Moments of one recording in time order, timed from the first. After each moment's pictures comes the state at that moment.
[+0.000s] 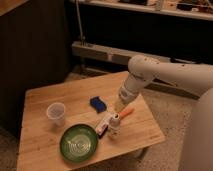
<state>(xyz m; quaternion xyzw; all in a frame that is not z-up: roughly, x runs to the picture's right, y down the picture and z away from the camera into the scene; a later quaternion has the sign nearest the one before) 0.064 0.097 0.707 -0.01 -0.44 -0.80 0.41</state>
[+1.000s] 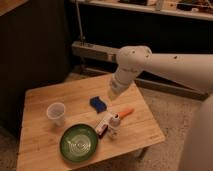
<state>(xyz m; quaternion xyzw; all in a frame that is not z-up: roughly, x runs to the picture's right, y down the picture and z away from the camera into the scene) 0.028 0.015 0.701 -0.01 -0.31 -0.84 0.45</state>
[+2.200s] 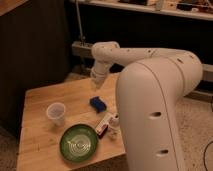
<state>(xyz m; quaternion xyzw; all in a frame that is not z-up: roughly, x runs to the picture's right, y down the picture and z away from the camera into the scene) -0.056 -0.006 0.831 -0.01 -0.36 -0.84 0.39</state>
